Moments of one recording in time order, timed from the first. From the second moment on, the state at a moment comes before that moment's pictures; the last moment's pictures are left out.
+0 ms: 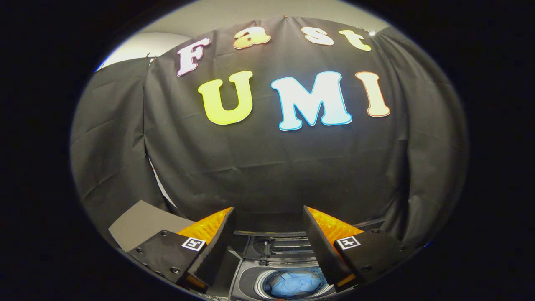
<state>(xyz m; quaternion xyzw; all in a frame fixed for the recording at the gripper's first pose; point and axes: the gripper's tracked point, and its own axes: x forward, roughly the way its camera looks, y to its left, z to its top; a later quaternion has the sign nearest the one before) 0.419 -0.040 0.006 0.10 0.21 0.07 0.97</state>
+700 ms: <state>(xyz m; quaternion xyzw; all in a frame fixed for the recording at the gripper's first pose) 0.502 -0.050 -0.103 0.09 0.36 0.04 0.93</state>
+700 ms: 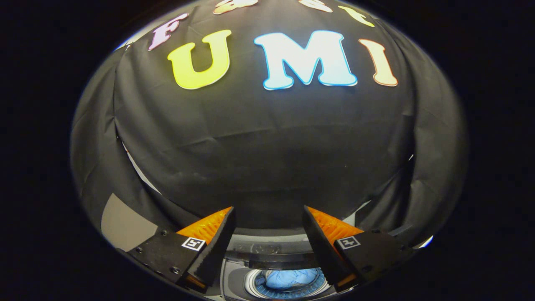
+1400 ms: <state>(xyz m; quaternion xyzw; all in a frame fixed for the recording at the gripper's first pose) 0.484 -0.057 -0.135 0.04 0.40 0.03 0.91</state>
